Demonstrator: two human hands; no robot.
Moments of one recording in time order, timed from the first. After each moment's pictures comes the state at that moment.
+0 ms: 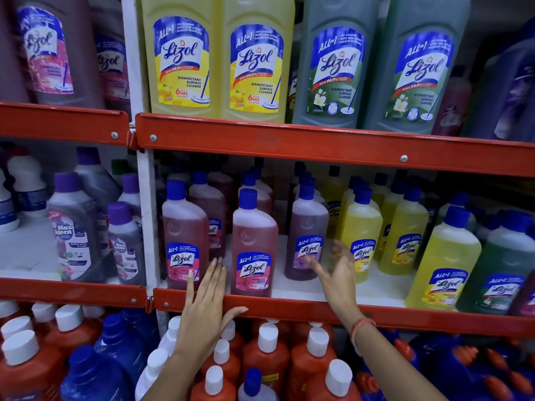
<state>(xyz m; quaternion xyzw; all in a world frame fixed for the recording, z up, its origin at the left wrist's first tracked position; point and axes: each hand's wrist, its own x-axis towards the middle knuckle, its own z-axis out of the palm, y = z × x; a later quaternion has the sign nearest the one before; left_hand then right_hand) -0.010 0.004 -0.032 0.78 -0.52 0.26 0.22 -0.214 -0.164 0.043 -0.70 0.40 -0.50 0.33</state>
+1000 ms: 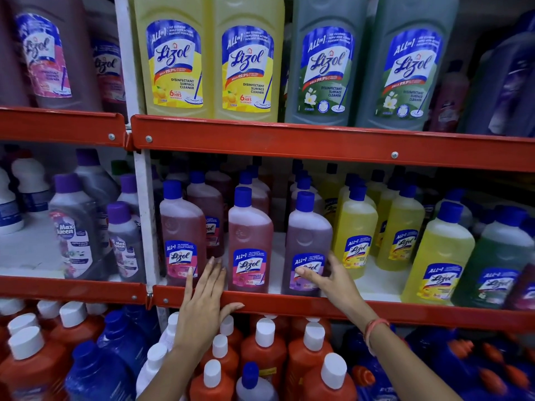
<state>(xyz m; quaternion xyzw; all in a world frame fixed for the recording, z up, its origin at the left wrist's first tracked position) -0.012 0.007 -0.029 0.78 -0.53 0.26 0.20 -0.239 -0.160 0.044 -0.74 0.31 -0.38 0.45</state>
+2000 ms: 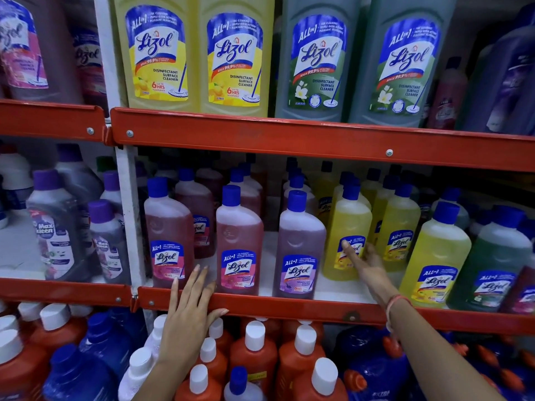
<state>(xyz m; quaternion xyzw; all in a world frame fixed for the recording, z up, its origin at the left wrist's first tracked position) -0.017 0.009 -0.044 0.78 -0.51 0.29 0.21 -0.281 -0.234 0.061 -0.66 0.40 -0.43 0.47</state>
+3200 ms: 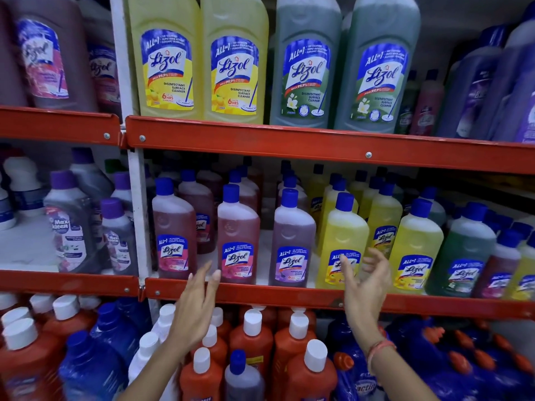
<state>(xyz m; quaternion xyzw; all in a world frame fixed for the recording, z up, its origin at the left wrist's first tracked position) -0.066 0.034 0.011 0.73 -0.43 -0.05 0.54 -0.298 -0.124 0.050 -0.59 0.44 -0.62 0.26</state>
